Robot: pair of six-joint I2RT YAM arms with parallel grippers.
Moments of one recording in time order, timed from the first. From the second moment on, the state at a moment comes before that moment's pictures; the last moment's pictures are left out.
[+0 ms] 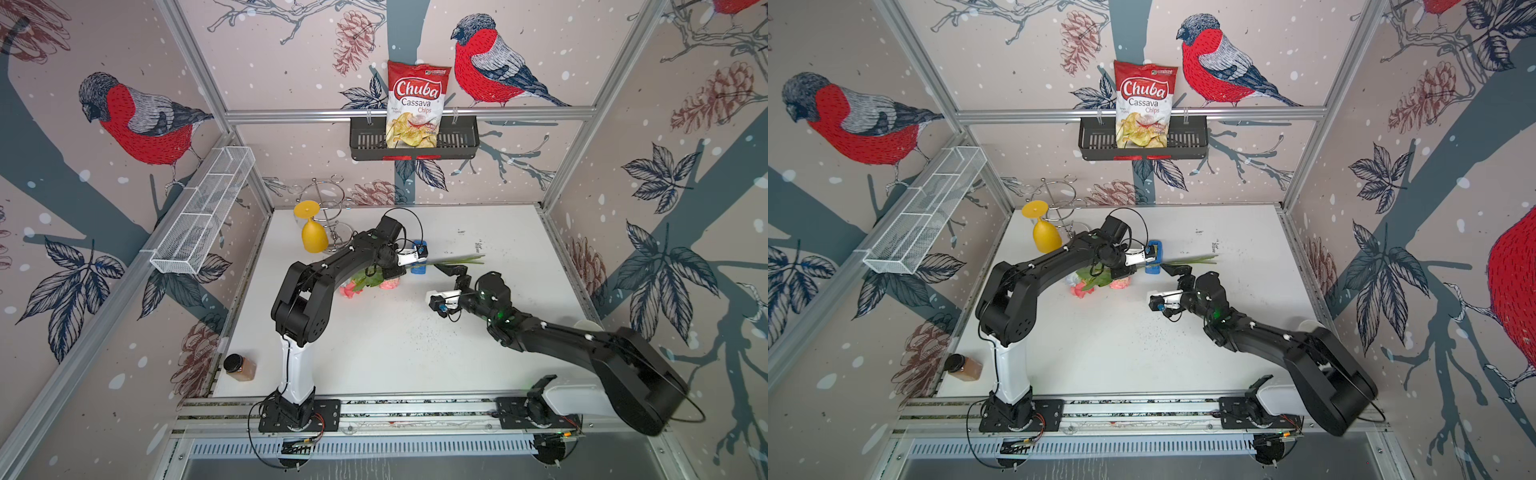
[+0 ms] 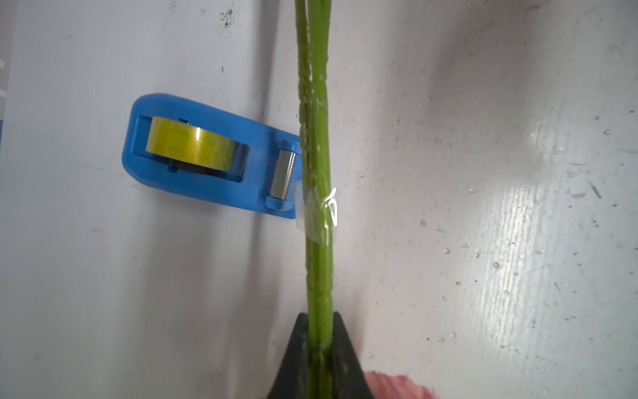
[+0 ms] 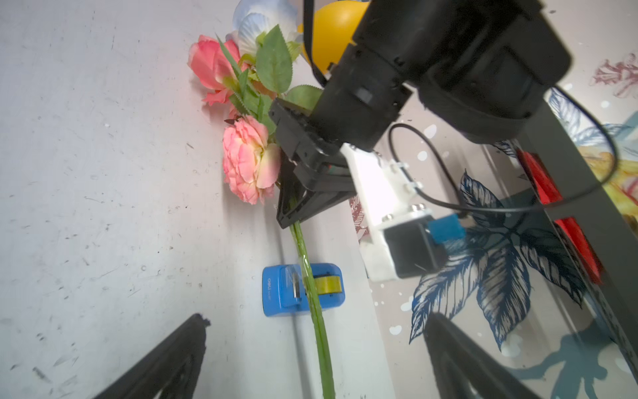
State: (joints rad) left arm -0.54 1.98 1.52 -0.62 0.24 0.88; right arm 0.64 1.25 0.43 0.57 -0.23 -1.09
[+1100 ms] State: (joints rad) left arm -0.64 1.79 1.05 0.04 -0.08 1.12; right arm 0.34 1.59 1.10 -0.21 -0.51 -0.79
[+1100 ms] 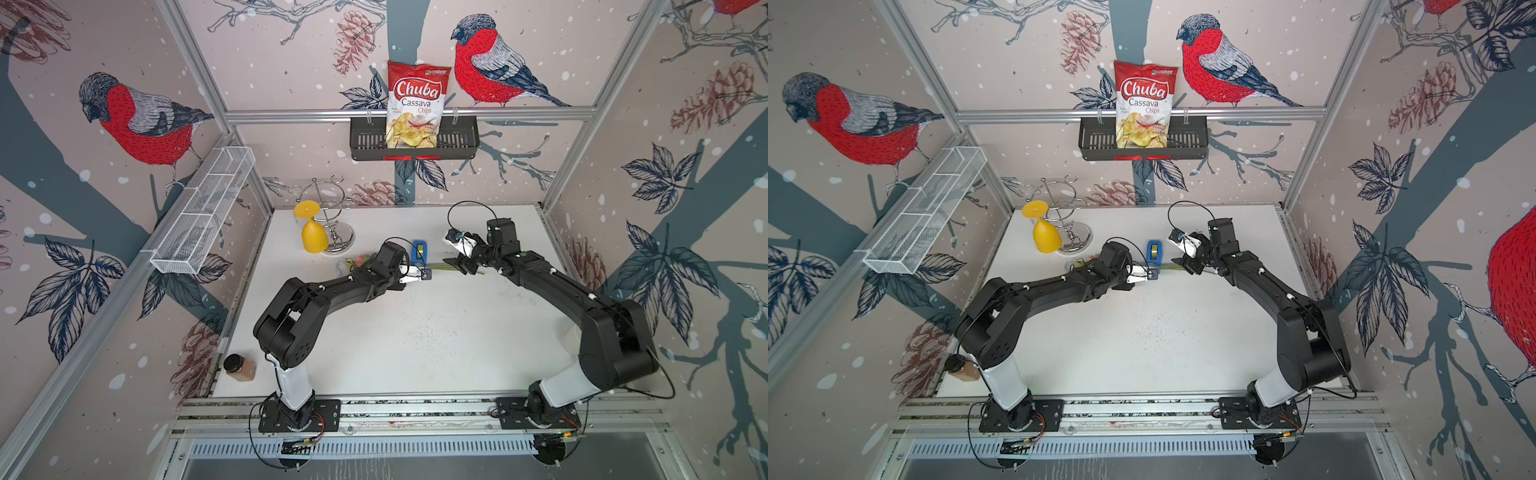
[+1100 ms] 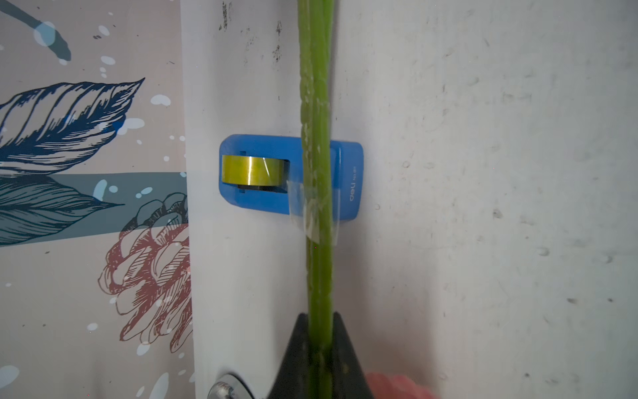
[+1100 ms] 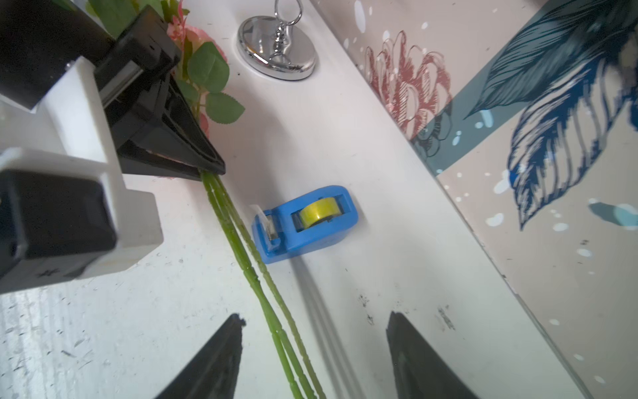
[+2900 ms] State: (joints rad) left arm -0.67 1.59 0.83 0.35 -0.03 1.20; right arm 0.37 1.96 1.44 -0.61 -0.55 -1.05
